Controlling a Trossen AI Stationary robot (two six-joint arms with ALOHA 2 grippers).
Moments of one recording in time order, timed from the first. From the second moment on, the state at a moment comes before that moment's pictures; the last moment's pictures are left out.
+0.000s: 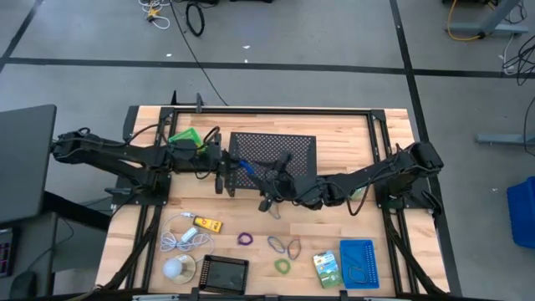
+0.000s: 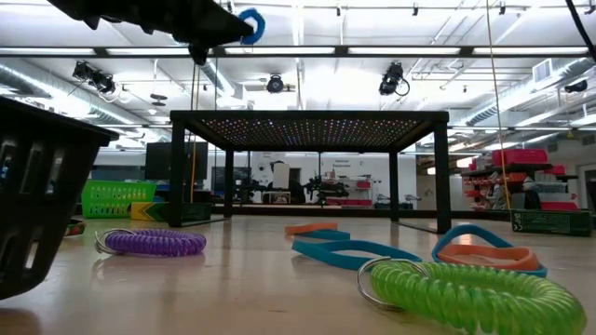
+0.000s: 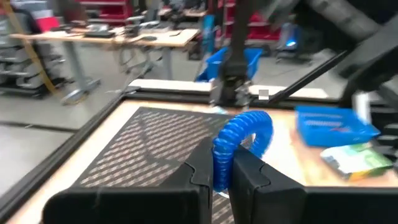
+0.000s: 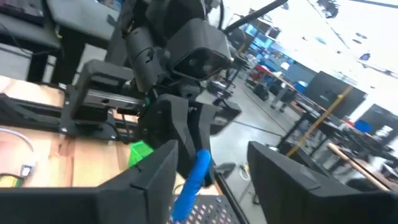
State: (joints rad) left arm -0.05 1.00 0.60 0.25 -0.21 0.00; right arm 0.31 1.72 1.30 0.34 0.79 -0.45
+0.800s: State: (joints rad) left arm -0.05 0.60 0.60 -0.61 -0.69 -0.38; right arm 0.53 1.60 1.19 -0.05 0.81 -0.14
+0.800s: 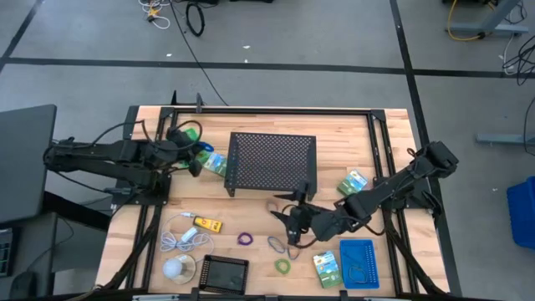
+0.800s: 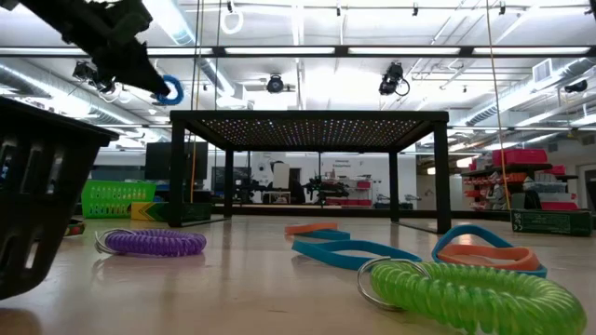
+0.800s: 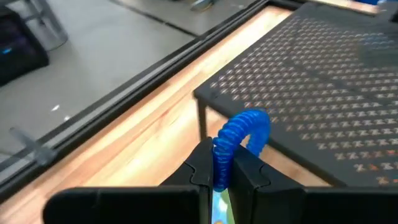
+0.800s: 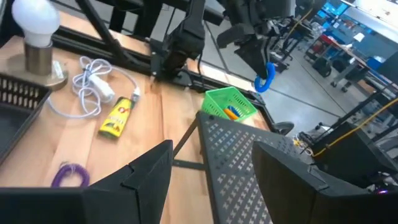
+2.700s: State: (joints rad) left arm 0.42 1.20 0.60 -0.80 -0.76 -0.57; right arm 0.68 1.48 0.89 0.28 0.83 -0.14
